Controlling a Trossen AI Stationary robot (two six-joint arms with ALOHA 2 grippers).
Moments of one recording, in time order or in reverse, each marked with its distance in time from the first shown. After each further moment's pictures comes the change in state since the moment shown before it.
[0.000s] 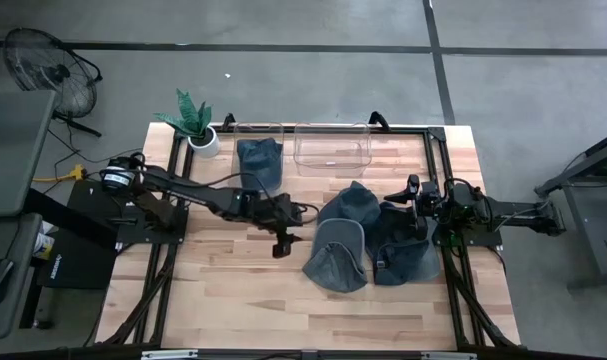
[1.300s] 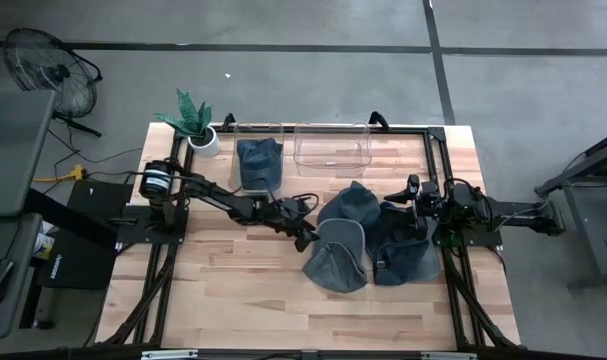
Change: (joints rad) left arm 0.072 0.298 -0.119 0.590 0.084 -0.480; right arm 0.000 0.000 0.000 0.000 0.000 0.000
